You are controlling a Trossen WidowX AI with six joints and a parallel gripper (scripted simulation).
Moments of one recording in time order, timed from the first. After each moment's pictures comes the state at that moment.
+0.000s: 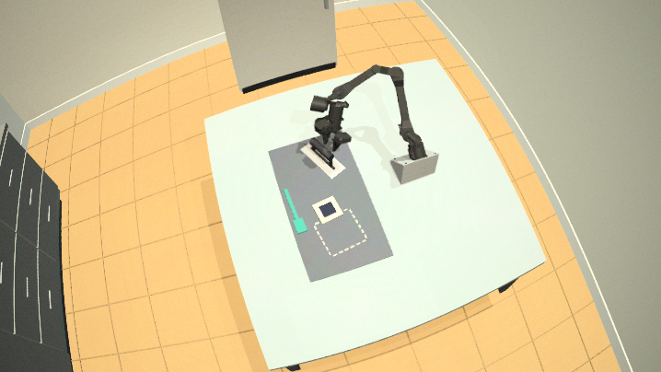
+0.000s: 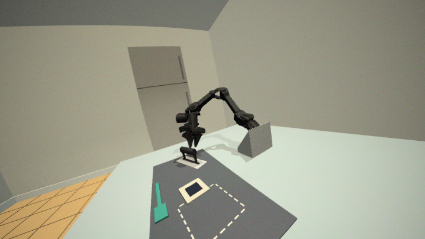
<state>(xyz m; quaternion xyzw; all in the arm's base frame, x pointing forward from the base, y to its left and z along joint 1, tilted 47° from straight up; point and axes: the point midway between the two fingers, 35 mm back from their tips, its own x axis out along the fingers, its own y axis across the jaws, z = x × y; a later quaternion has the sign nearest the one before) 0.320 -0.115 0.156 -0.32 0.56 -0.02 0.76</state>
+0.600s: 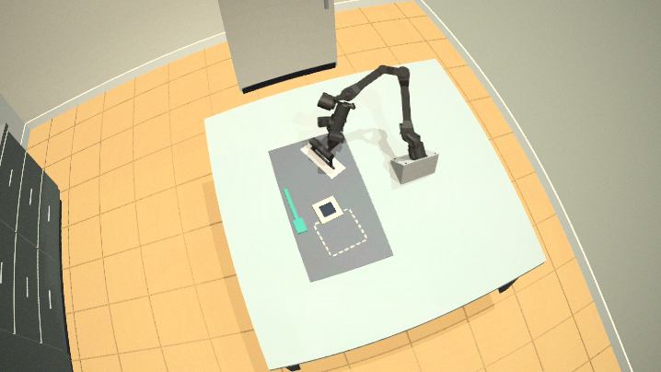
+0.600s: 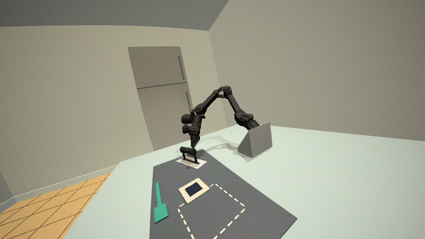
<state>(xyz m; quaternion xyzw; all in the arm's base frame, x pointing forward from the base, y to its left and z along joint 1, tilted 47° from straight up) 0.318 -0.120 0.153 -0.07 0.46 -0.12 0.87</state>
